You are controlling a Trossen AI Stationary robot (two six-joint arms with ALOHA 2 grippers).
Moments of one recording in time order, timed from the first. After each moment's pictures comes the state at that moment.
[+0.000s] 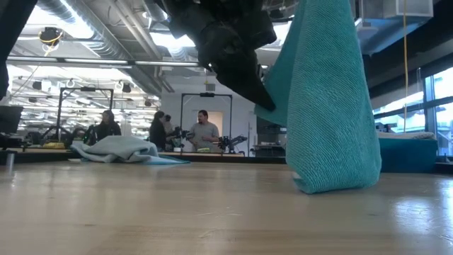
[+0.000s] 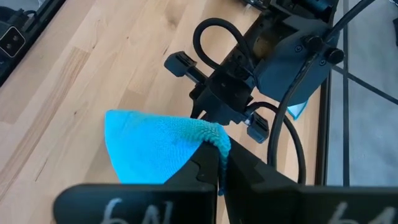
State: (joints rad) left arm 0.02 1.90 1.38 -0.32 0.15 0.28; right arm 0.38 1.41 1.72 -1.19 0.32 -0.14
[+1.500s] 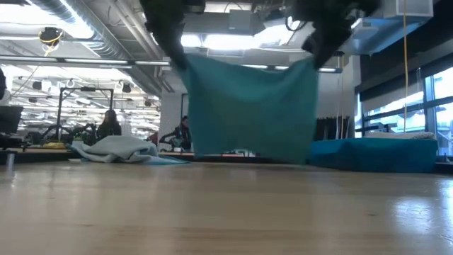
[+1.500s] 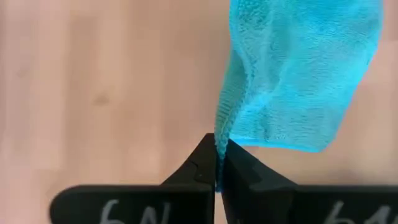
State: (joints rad) left arm -0.03 1.52 1.36 -0.98 -0.37 -0.17; right arm -0.13 1.39 1.29 -1.07 -0.10 -0.14
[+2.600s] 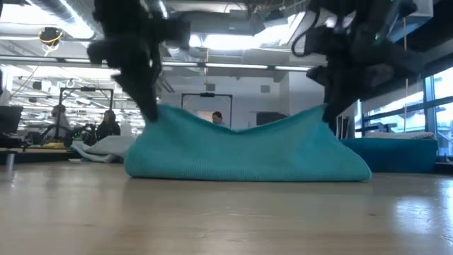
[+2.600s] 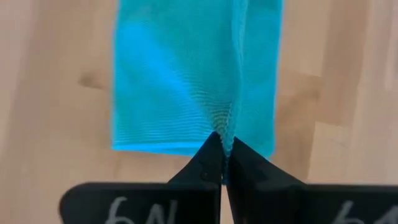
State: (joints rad) left arm -0.28 1.67 1.14 -0.83 -0.40 -0.43; right arm 0.11 1.39 0.87 -0.60 0.15 -0.12
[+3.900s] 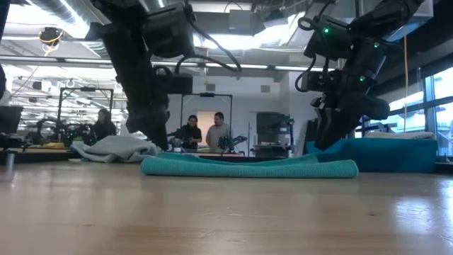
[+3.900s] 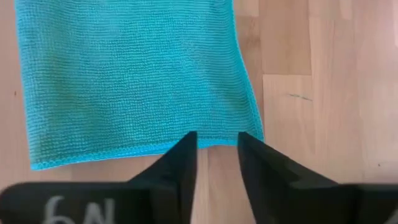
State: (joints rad) left arm -0.07 1.67 0.92 -0.53 -0.59 -0.26; right arm -0.12 1.39 0.68 -0.37 0.14 -0.16
